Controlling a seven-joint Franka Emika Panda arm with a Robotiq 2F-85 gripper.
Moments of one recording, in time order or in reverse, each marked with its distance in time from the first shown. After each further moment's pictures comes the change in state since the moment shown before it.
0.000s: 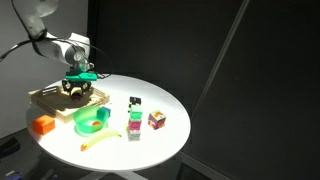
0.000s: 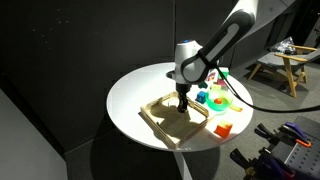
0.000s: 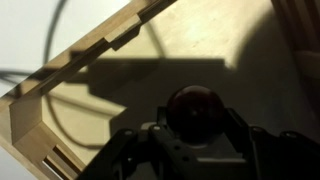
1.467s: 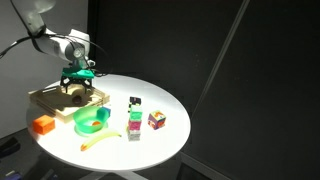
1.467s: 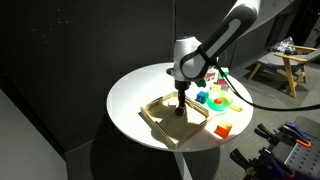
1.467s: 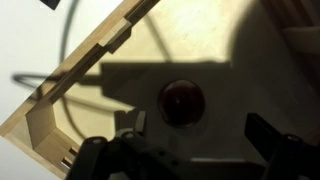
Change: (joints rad) arm 0.000 -0.027 0.008 0.004 0.005 -0.022 0.151
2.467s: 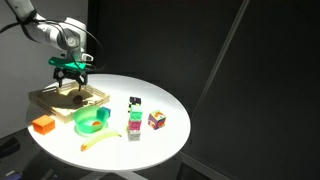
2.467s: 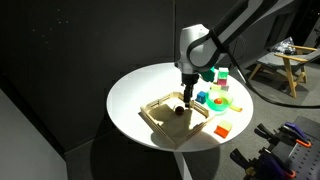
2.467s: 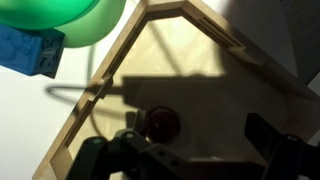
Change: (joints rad) arm 0.001 -0.173 -0.003 -0.131 0.052 -0.096 0.215
